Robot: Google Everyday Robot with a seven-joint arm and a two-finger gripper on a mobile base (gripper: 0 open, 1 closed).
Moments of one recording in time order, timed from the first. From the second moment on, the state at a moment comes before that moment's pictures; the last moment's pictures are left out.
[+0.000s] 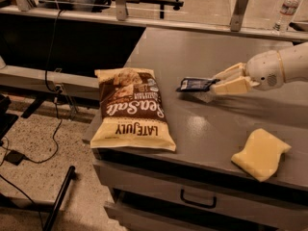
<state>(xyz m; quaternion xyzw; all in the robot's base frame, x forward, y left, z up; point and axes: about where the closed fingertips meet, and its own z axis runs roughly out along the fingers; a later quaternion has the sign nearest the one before) 0.583 -0.187 0.867 -0.52 0.69 0.31 0.40</state>
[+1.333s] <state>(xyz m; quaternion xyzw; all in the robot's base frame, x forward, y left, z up) 0.557 -0.169 0.855 -0.57 0.65 0.33 0.36</state>
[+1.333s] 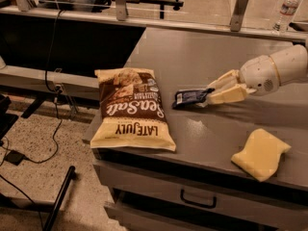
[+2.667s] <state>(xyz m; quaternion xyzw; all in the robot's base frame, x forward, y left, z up) 0.553 -0.153 0.855 -0.59 0.64 0.35 0.36</state>
